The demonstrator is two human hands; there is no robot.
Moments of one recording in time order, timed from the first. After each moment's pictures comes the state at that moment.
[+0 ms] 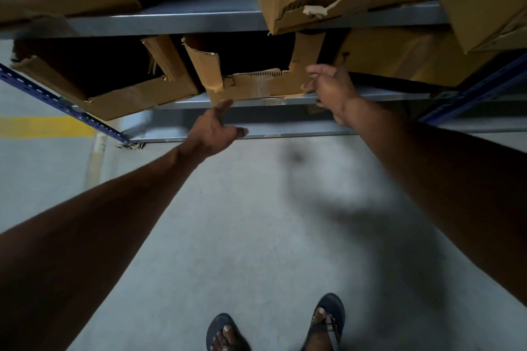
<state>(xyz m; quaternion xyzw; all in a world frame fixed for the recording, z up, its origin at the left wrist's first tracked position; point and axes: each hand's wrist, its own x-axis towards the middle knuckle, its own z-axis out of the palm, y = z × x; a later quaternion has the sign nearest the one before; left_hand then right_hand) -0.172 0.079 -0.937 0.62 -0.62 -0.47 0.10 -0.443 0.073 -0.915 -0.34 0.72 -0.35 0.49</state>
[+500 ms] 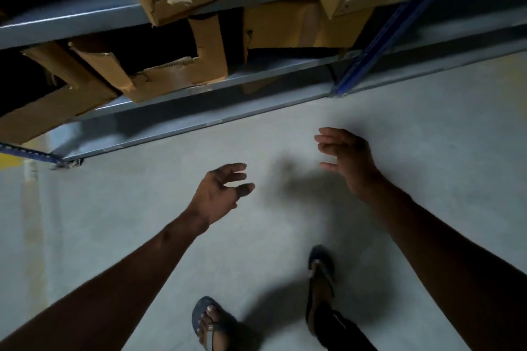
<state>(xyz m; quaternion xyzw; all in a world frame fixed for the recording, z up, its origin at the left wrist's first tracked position) -0.269 0.260 -0.921 0.56 -0.47 -0.68 0.06 -0.540 0.339 -0.899 -0.13 0.74 -0.46 0.47</state>
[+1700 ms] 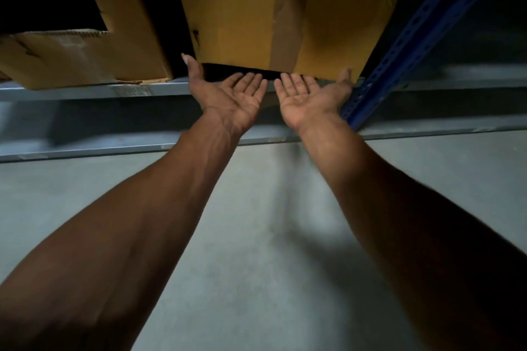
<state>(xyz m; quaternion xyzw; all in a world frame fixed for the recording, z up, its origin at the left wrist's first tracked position) -0.556 0.106 -1.059 0.25 0.01 -0.84 0.48 -0.679 0.151 -1.030 0.13 0.31 -0.75 0.57</state>
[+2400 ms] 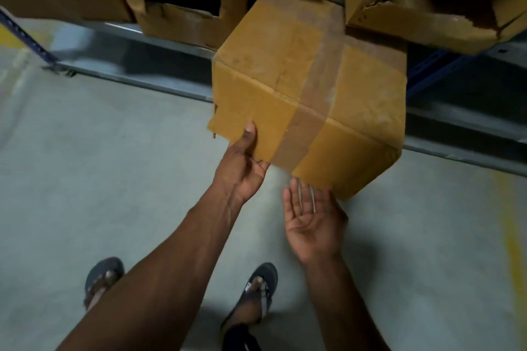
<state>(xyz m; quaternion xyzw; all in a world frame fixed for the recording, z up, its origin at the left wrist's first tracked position) -0.437 0.335 -0.938 0.33 0.10 -0.79 0.50 -0.558 0.442 -0.915 0.22 0.42 -0.64 0.60</state>
